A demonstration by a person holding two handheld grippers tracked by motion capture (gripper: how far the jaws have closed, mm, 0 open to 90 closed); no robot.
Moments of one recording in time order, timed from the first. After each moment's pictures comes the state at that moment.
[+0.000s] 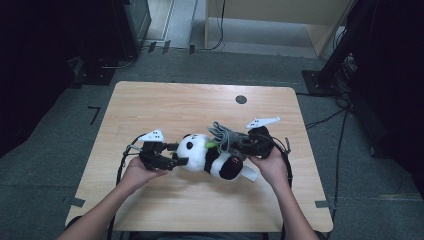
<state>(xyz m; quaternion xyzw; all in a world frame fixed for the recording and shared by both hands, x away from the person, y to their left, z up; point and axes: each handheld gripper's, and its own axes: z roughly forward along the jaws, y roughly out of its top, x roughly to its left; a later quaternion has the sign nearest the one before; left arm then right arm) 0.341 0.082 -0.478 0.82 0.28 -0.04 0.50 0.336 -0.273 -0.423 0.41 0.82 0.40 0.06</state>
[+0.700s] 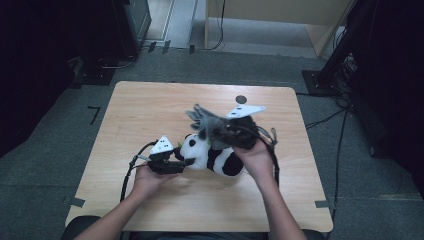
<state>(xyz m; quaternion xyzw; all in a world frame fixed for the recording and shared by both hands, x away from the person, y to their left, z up) 0.315 0.055 -0.484 0.81 0.31 0.08 0.50 0.318 -0.200 -0.351 0.35 0.82 0.42 0.15</state>
